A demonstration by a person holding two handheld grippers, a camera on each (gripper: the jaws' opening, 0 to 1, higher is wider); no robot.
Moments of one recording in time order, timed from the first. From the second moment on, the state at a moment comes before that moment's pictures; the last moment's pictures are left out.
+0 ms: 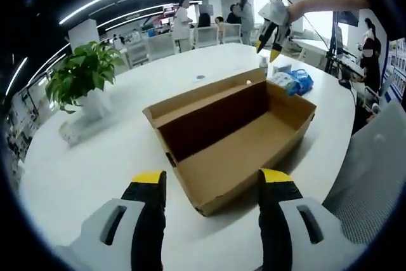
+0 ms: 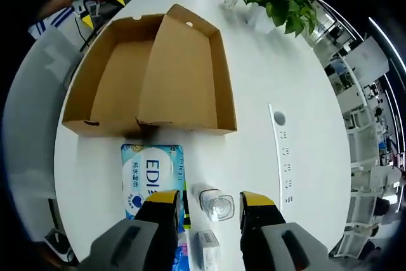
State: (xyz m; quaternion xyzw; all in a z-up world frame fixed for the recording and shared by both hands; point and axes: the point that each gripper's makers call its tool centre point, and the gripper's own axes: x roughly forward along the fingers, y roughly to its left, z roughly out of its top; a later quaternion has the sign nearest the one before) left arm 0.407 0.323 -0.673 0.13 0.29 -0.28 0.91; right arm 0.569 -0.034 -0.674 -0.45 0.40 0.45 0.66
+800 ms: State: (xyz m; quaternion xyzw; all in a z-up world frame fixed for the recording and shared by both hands) left arm 0.415 0.358 -0.694 0.04 0.33 -0.17 0.93; right arm 0.589 0.013 -0.672 -0.32 0.39 0.40 0.76
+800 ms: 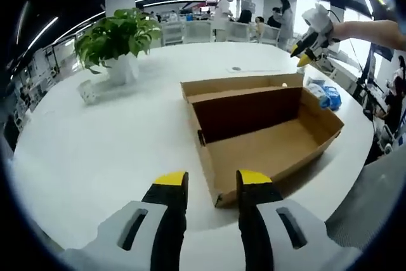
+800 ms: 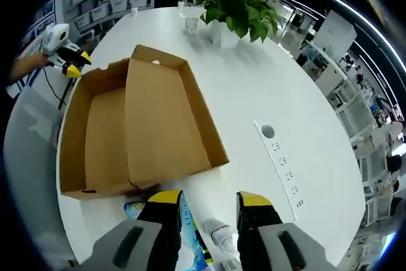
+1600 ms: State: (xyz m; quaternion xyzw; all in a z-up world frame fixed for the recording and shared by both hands) left arm 0.418 0.360 -0.714 -0.01 0.36 -0.12 0.92; right arm 0.609 0.035 -0.705 -0.15 0.43 0.28 0.84
